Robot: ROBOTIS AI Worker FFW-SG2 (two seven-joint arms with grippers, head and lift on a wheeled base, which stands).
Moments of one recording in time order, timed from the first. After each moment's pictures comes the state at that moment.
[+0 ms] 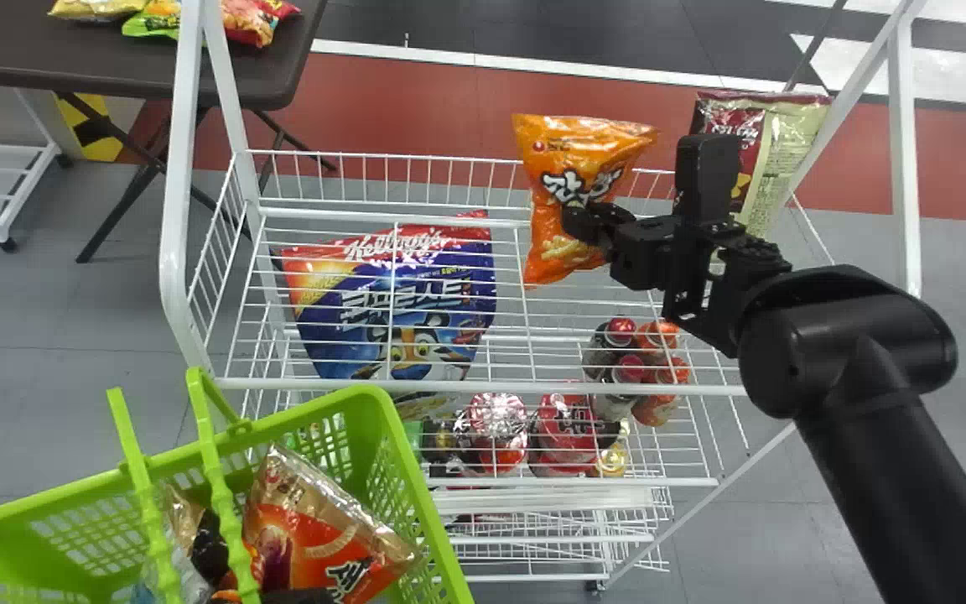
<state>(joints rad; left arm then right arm) 0.60 0.00 0.36 -2.24 0.47 1.29 -1.50 -0.20 -0.33 0.15 -1.60 -0.34 0.57 0.24</state>
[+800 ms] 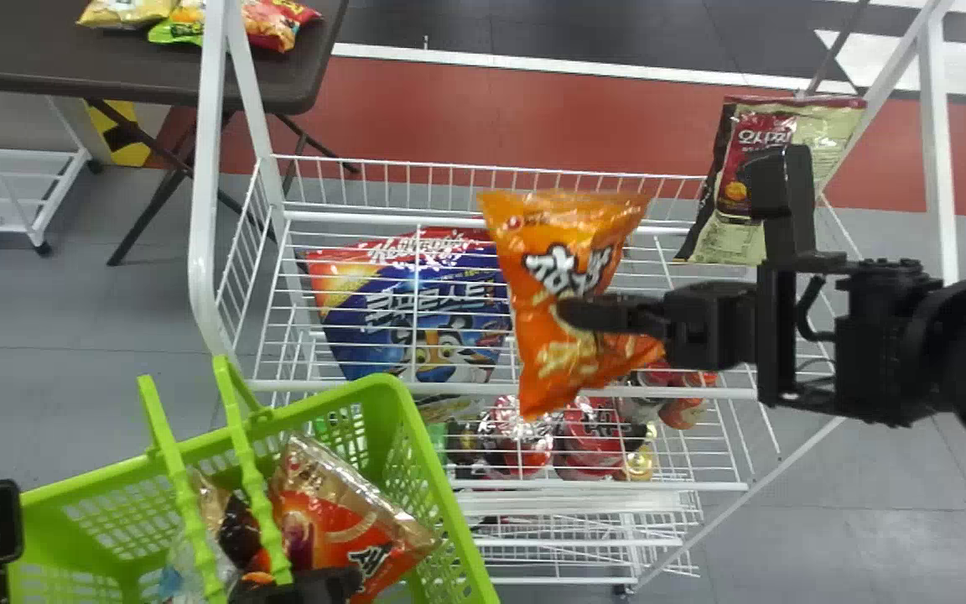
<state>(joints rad) 0.57 0.00 0.36 -2.24 0.47 1.29 -1.48 -0.03 -0.38 -0.04 -2.17 -0.70 1.36 0.31</state>
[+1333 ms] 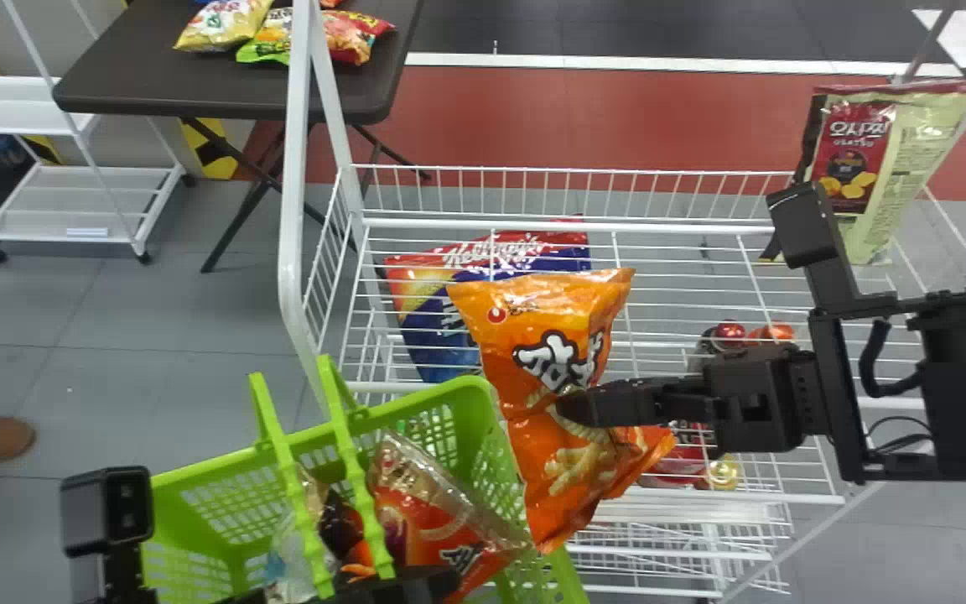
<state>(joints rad) 0.56 0.00 0.33 -2.24 0.46 1.29 -1.47 -0.04 -0.32 -0.02 -2.21 -0.98 1.57 0.31</state>
